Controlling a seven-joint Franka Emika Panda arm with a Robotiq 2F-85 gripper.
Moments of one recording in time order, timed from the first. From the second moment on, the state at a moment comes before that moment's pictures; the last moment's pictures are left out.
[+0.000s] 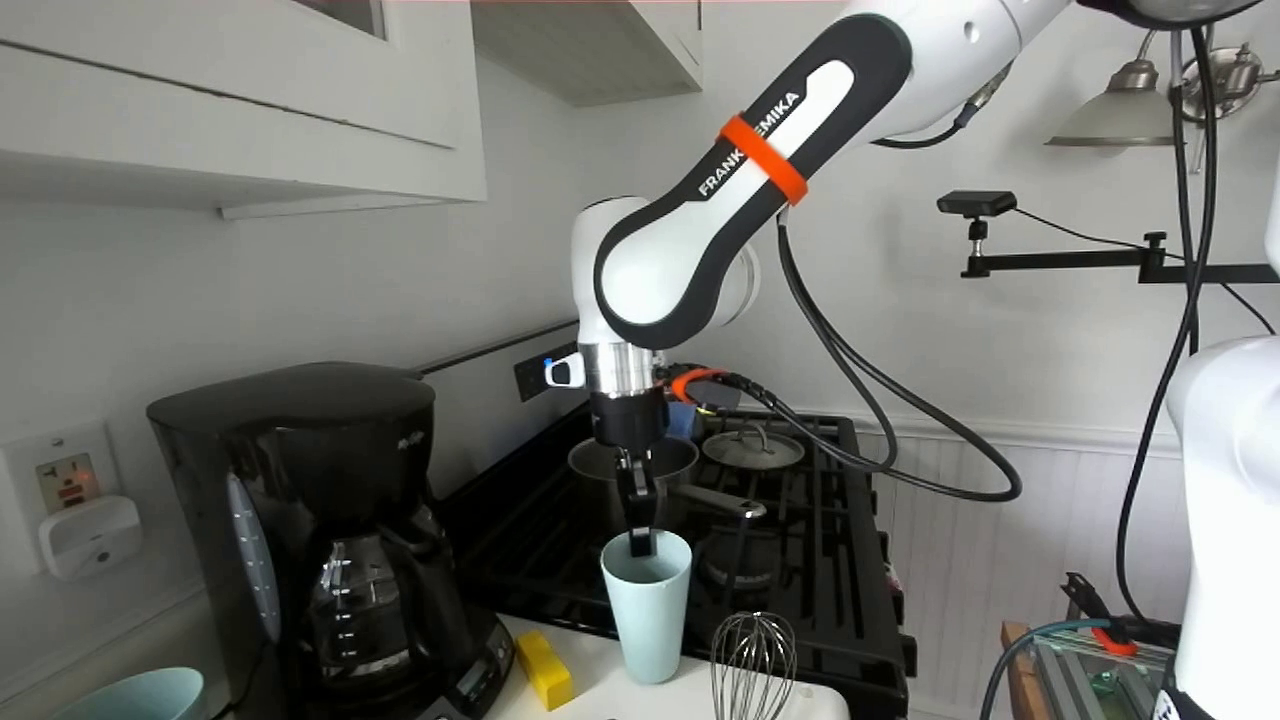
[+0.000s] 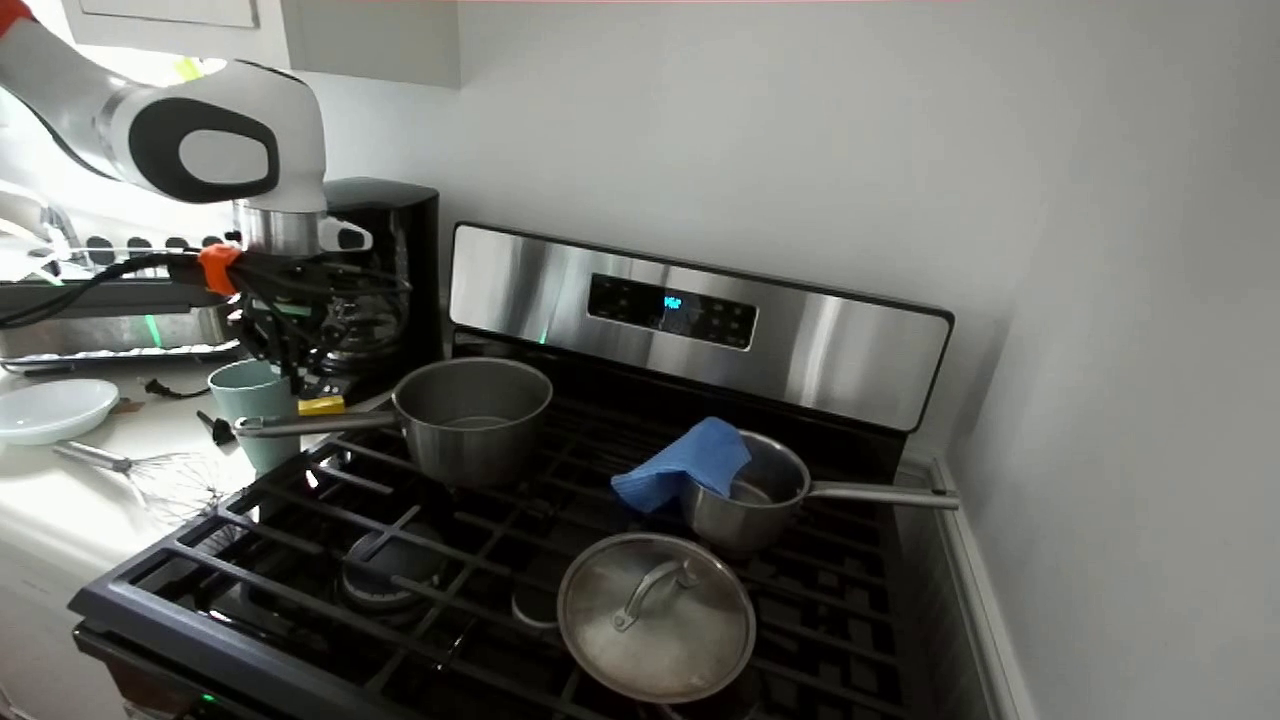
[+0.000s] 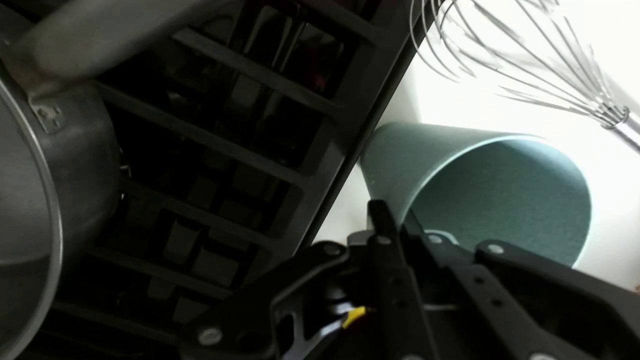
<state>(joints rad) 0.05 0.01 -0.07 -2.34 0.03 2.28 -0.62</state>
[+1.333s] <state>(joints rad) -0.12 -0.13 -0.15 -2.22 0.01 2.32 -0.51</state>
